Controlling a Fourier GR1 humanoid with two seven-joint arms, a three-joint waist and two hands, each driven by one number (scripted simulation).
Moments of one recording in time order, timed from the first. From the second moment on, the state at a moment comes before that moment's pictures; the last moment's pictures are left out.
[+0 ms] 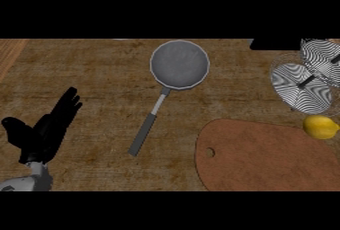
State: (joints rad) left arm -0.07 0.20 0.10 -1.57 0.10 -0.11 0.21; right arm -0.98 -0.85 -0.71 -0.46 0.13 0.05 -0.19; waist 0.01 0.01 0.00
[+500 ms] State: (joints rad) left arm -0.09 0.20 0.10 -1.57 0.10 -0.11 0.22; right arm -0.85 -1.12 -0.85 -0.31 0.03 0.15 -0.25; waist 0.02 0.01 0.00
